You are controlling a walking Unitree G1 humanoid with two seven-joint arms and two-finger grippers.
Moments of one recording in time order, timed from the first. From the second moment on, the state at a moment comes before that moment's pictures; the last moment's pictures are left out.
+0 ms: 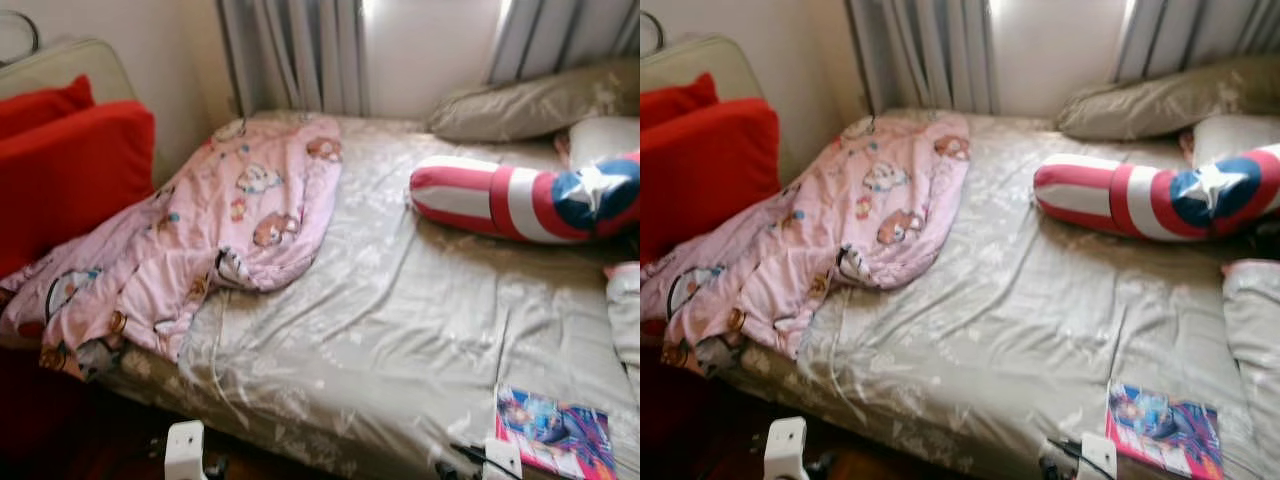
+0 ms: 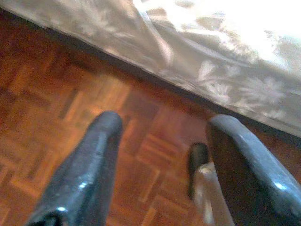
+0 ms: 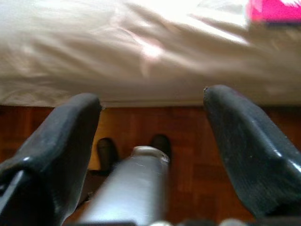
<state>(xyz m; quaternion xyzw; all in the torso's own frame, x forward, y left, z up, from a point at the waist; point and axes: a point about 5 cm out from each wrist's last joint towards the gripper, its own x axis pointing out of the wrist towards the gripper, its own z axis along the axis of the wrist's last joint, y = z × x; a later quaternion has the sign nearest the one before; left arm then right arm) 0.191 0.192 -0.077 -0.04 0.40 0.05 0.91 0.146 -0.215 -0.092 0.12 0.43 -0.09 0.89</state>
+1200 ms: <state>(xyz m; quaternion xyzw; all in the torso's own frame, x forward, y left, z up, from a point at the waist) 0.194 0.193 -0.075 -0.05 0.40 0.06 0.91 0.156 -0.221 -0.087 0.12 0.42 -0.09 0.90</state>
